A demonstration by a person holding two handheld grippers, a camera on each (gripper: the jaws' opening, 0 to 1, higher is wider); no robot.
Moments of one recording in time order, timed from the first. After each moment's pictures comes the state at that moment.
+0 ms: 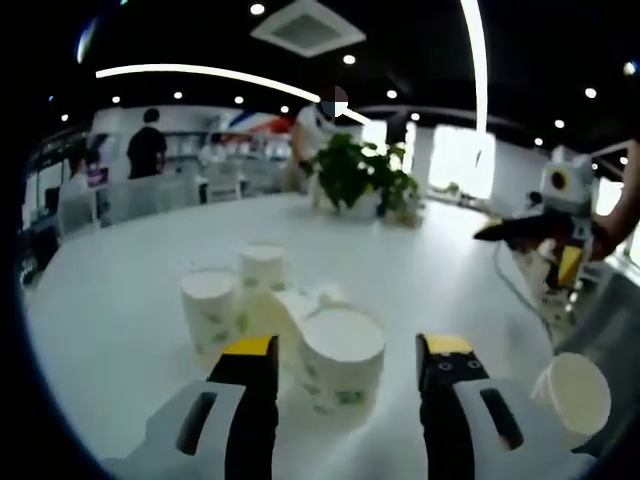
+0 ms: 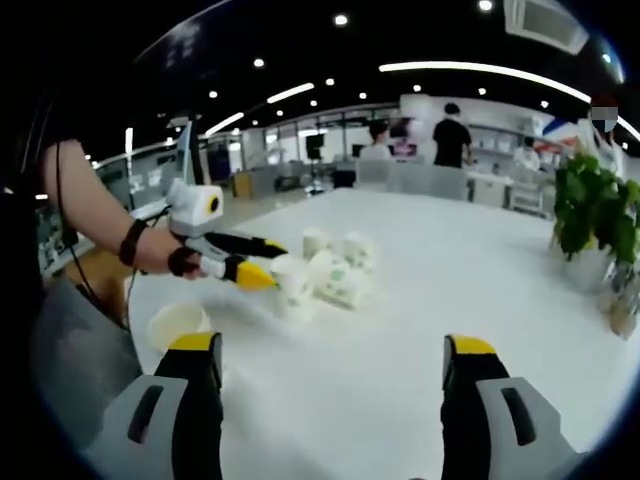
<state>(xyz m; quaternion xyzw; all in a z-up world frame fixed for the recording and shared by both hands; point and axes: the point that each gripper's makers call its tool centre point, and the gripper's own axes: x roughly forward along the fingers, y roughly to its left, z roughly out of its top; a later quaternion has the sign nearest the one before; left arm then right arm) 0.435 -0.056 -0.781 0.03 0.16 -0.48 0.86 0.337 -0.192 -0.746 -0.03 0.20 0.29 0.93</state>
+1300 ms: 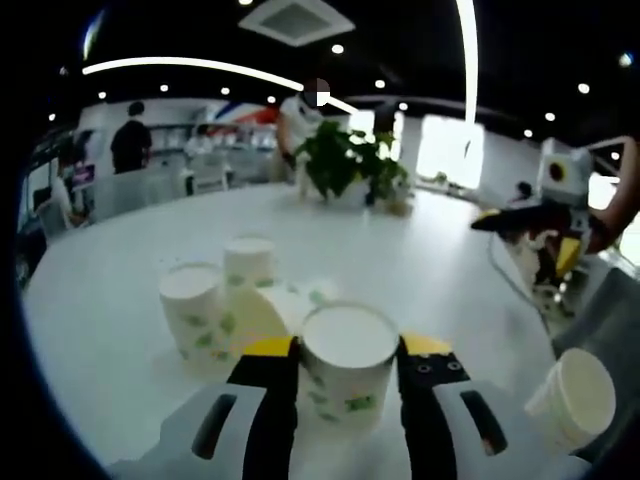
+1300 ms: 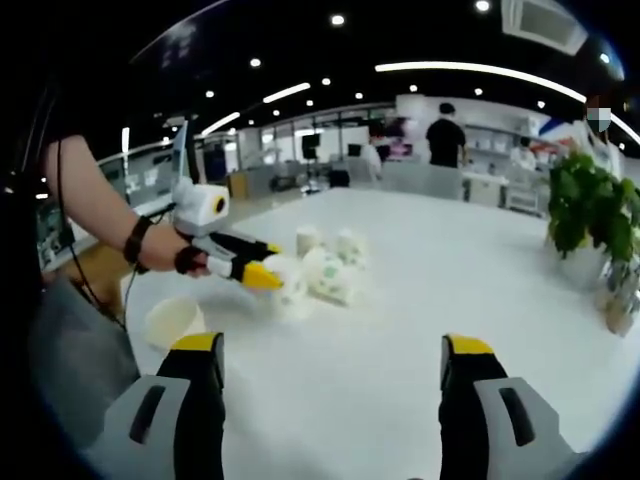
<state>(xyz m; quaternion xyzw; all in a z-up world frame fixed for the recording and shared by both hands) 0.438 -0.068 -0.790 0.03 0.19 -0.50 0.84 0.339 -0.202 -0.747 -0.03 0.20 0.28 0.94</state>
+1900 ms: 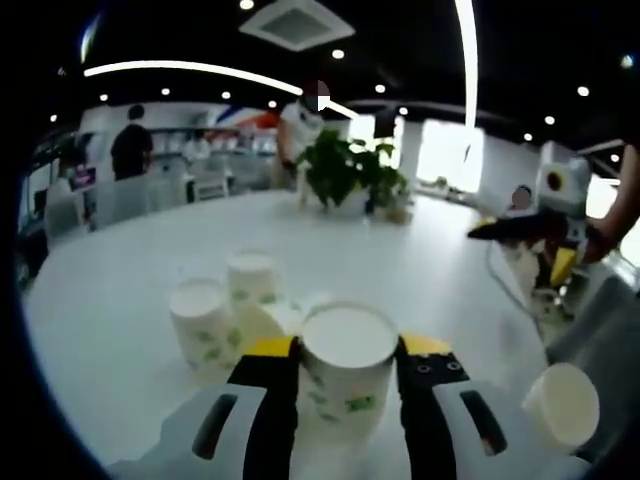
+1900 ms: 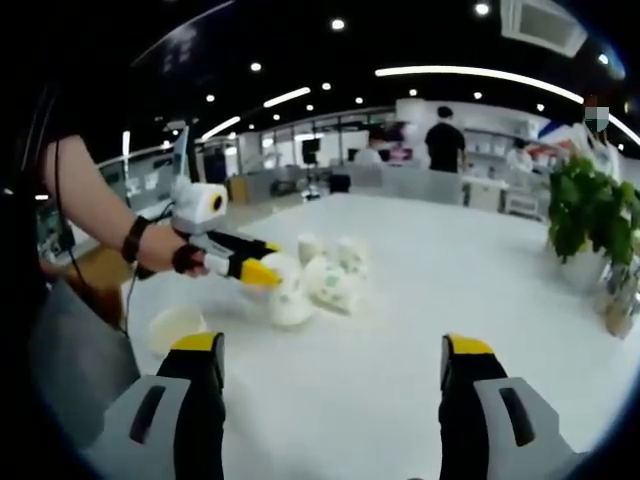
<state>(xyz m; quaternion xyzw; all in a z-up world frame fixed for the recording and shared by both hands) 0.432 -0.070 -0.771 0.03 0.18 -0.51 0.84 0.334 -0.203 -0.738 -0.03 0.19 0.28 0.94</state>
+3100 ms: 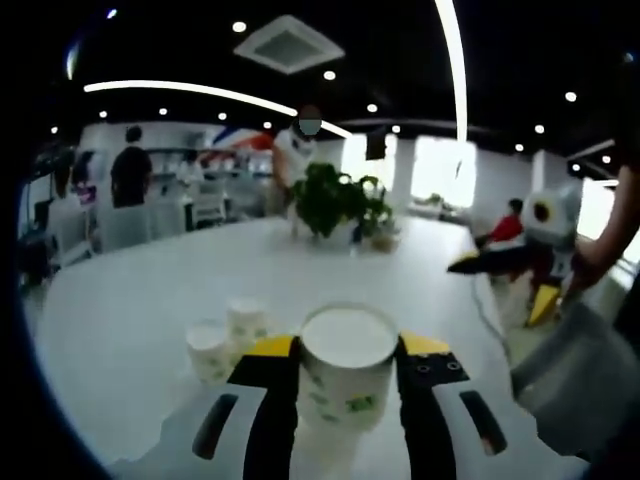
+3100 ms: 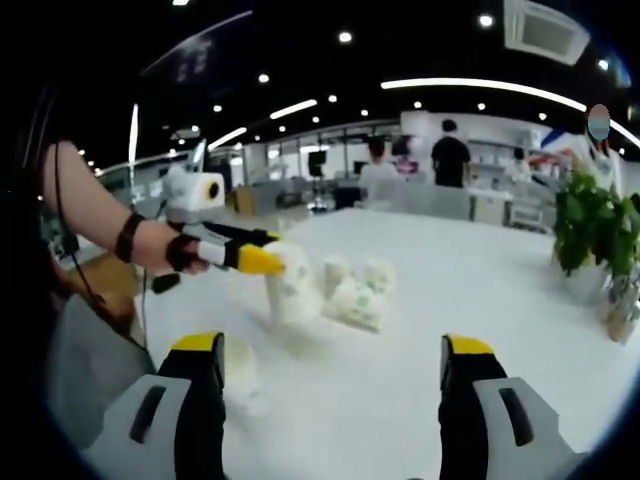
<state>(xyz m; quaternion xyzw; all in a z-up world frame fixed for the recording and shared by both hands) 0.393 -0.057 -0.701 0.01 0.13 -0.51 0.85 0.309 -0.168 -0.707 -0.02 0.16 0.29 0.94</state>
